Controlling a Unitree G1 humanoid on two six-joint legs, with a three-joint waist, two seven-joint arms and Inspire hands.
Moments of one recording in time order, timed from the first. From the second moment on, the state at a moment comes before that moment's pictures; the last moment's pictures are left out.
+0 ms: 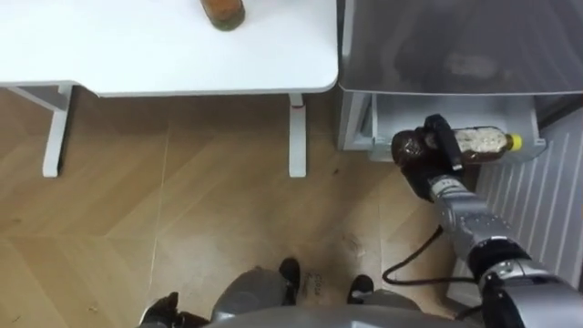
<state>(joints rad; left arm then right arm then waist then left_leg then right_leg) 0.13 0.23 -0.14 1.10 -0.05 0.14 0.05 -0.33 -0.23 -0.01 1.10 1.70 0.02 0.03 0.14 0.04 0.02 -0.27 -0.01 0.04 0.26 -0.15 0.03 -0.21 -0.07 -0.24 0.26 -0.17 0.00</state>
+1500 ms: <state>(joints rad) 0.08 0.27 -0.12 1.14 -0.05 0.11 0.01 -0.59 -0.40 -0.16 1.20 1.68 0.05 -0.11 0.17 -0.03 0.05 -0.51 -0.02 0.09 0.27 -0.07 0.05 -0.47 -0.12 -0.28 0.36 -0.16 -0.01</state>
